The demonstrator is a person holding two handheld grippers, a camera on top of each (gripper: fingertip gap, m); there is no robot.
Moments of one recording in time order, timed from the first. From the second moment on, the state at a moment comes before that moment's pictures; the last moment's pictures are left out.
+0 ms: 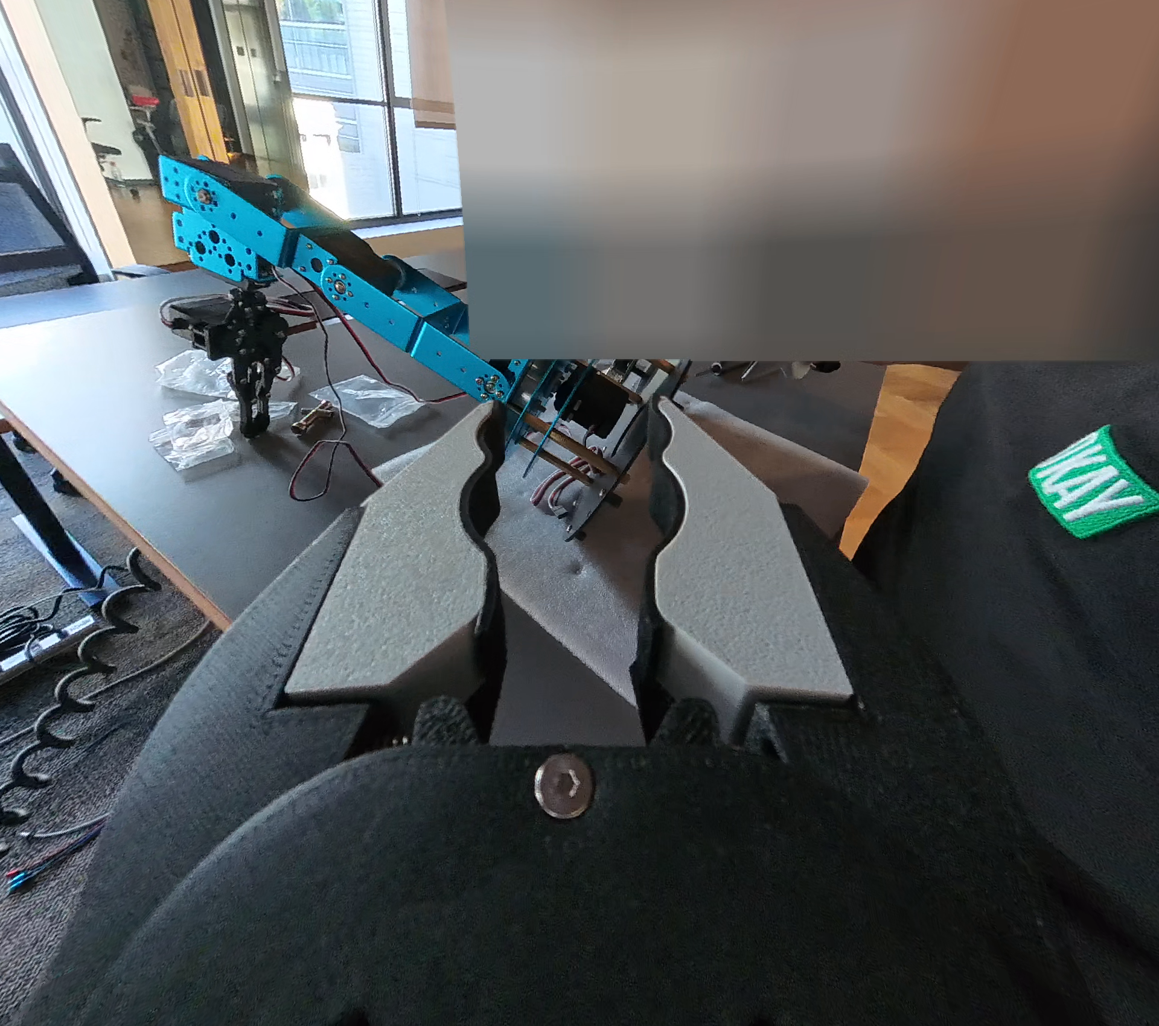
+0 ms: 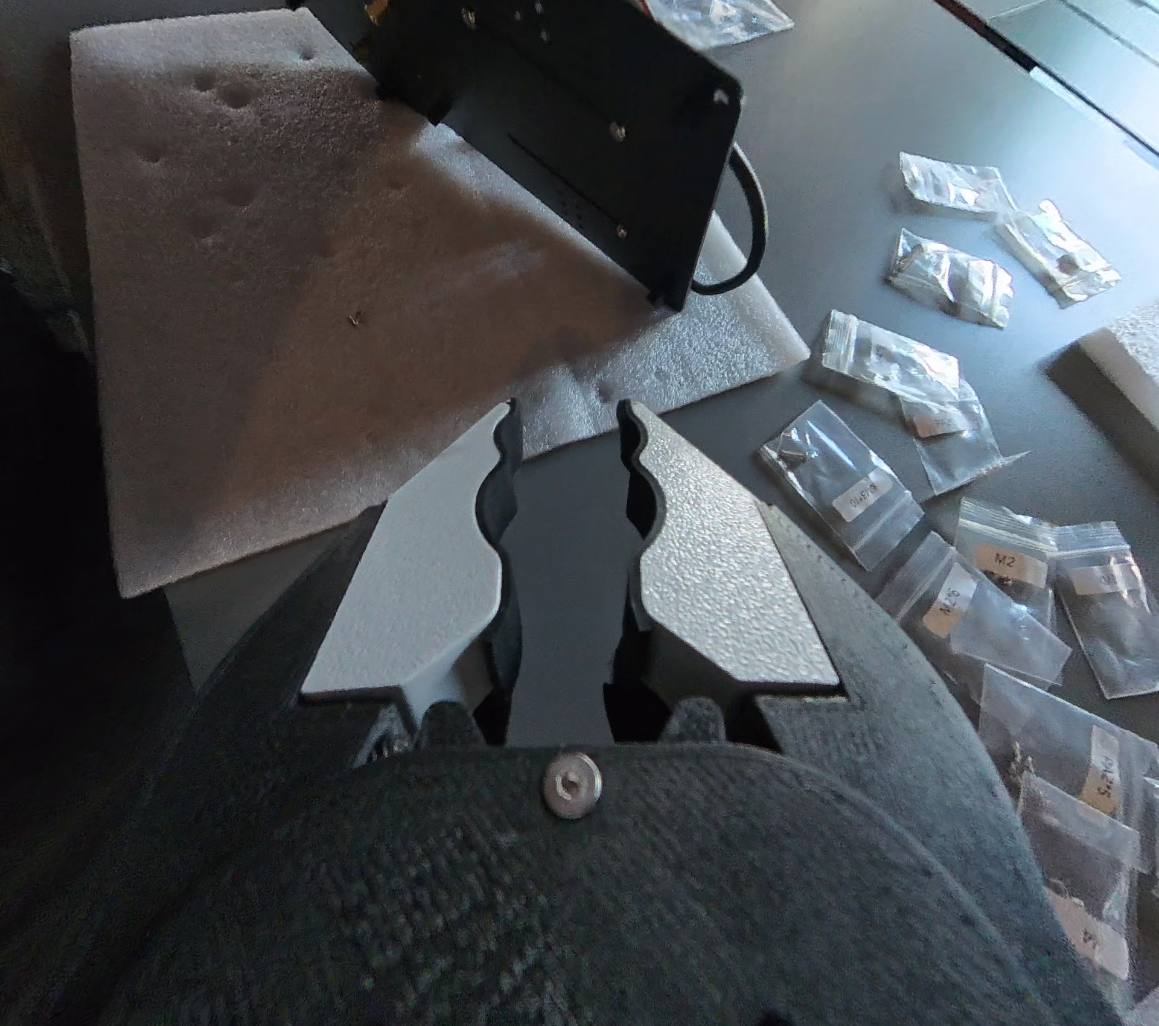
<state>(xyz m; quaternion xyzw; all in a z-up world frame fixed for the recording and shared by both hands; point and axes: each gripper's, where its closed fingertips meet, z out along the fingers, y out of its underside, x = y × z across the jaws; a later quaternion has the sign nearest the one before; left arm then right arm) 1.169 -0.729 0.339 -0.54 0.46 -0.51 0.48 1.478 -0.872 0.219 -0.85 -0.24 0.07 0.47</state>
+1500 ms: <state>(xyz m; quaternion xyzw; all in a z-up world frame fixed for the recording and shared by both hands) 1.169 -0.785 0.308 -0.69 0.39 -0.41 0.46 1.400 -0.754 0.242 -0.58 -0.30 0.67 -0.36</state>
